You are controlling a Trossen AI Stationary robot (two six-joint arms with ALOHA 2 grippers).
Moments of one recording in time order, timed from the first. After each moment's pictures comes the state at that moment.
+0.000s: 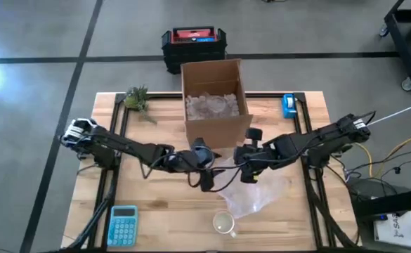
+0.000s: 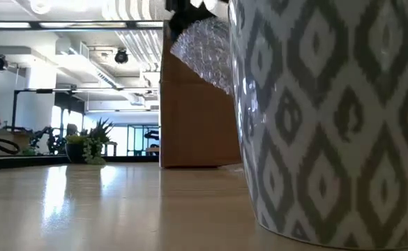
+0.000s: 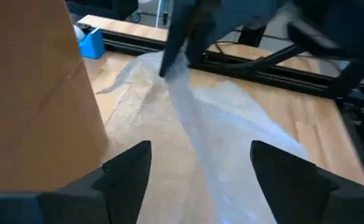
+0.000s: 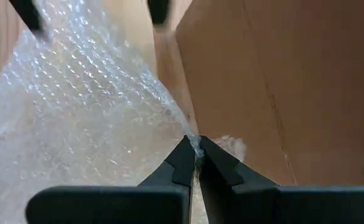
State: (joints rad) left arm -0.24 1.65 1.25 -0.05 -0.38 -0.31; right arm 0.30 1.59 1.45 -1.05 0.46 0.24
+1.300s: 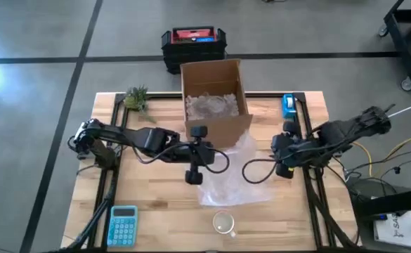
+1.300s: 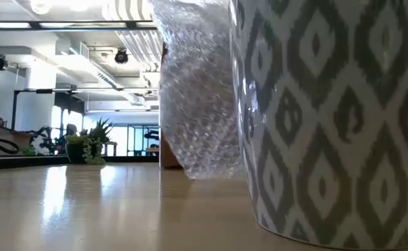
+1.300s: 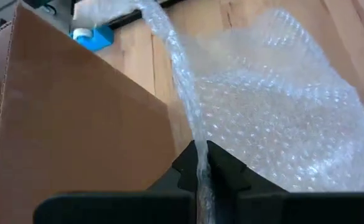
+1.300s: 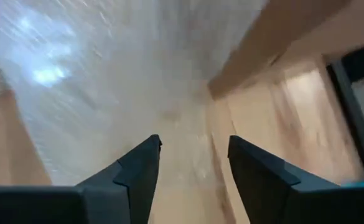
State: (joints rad) left arm -0.24 1.73 1.87 -1.01 -0.37 0.12; right arm 0.40 1.20 1.21 -1.30 0.38 0.54
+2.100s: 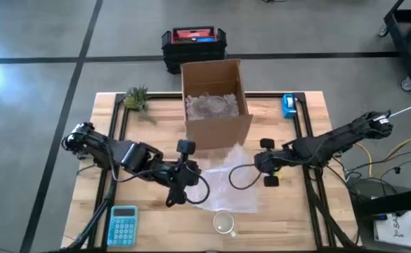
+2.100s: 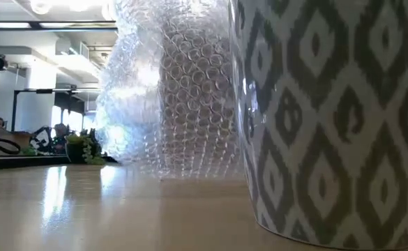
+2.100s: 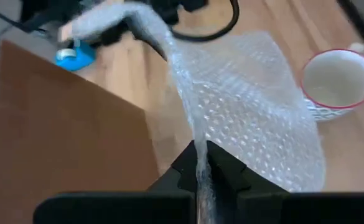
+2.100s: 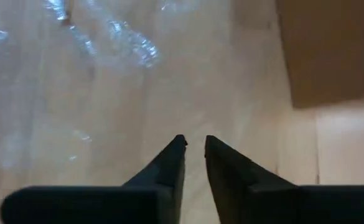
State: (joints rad) left arm -0.43 1.67 1.88 -1.08 -0.48 0.04; right arm 0.22 1.21 0.67 -0.58 0.16 0.11
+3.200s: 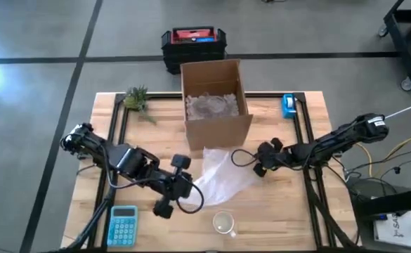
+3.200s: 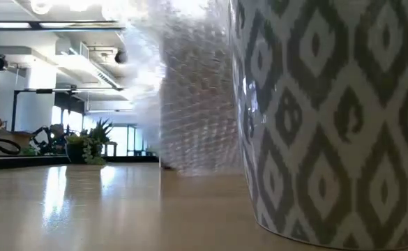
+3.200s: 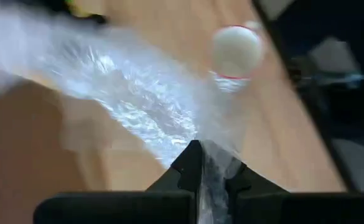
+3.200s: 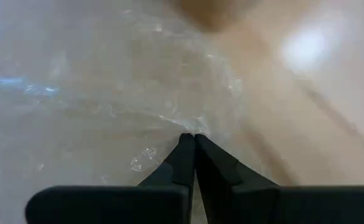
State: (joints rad) left arm -0.49 1.67 1.87 -1.19 -0.12 -0.12; right arm 0.15 1.34 0.26 -0.11 0.47 0.73
